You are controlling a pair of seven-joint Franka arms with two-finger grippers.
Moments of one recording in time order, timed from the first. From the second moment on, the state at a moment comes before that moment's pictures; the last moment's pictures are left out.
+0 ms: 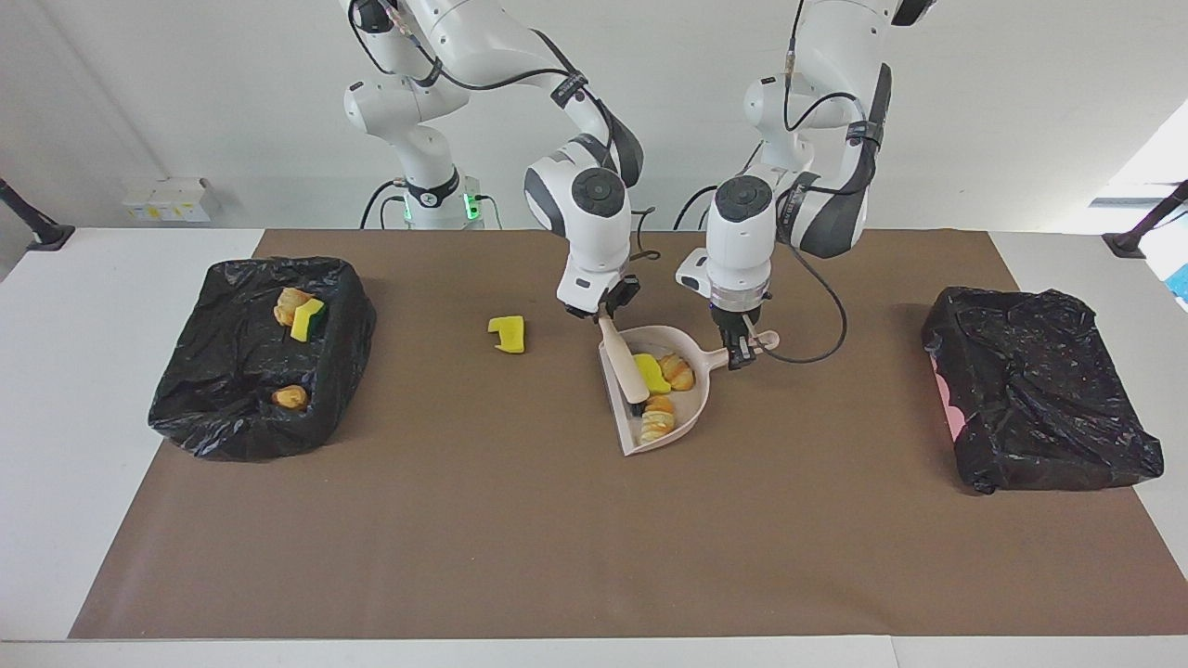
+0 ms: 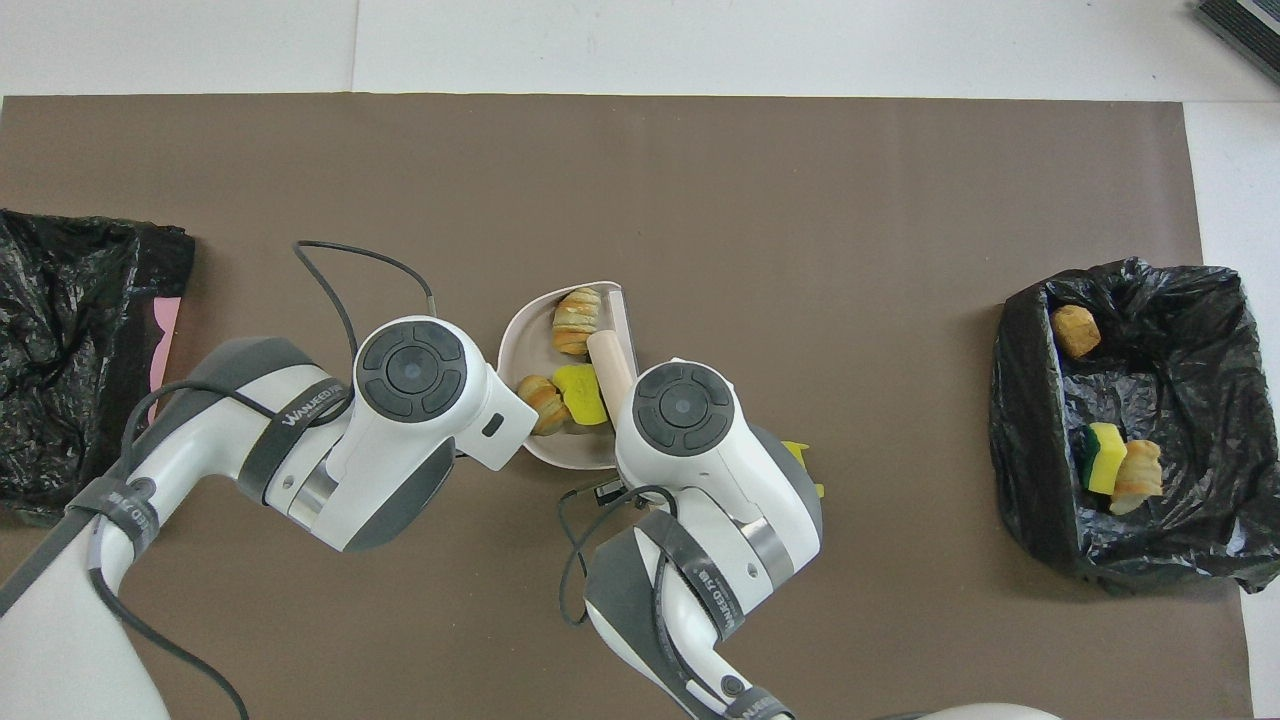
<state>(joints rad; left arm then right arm) 0.00 0.18 -0.52 -2.06 0.31 2.19 0.80 0.50 0.27 0.16 -1.92 0.10 2.05 0.30</state>
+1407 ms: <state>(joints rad) 0.00 0.13 -0.53 -2.15 0.31 2.24 0.86 0.33 -0.29 0.15 -2.50 0.10 1.76 0.75</state>
